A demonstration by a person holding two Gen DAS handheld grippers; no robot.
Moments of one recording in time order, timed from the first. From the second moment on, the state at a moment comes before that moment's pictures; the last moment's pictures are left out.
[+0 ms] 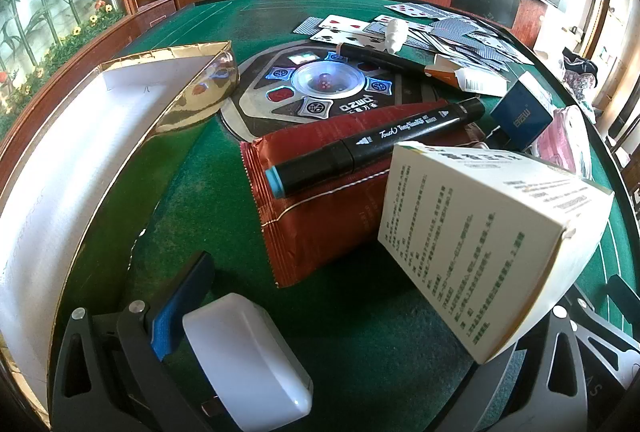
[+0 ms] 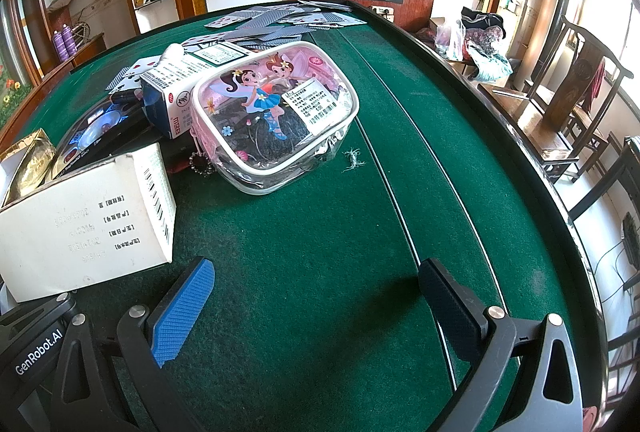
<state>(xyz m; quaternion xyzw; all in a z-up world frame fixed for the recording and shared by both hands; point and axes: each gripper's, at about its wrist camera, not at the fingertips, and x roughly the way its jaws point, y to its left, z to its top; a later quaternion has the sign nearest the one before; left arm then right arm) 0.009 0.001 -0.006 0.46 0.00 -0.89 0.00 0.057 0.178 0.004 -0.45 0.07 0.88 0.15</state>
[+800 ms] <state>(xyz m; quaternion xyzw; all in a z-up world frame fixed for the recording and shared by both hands) 0.027 -0.001 -0.002 0.50 -0.03 -0.86 -0.11 0.060 0.177 0.003 -0.49 0.04 0.87 0.09</state>
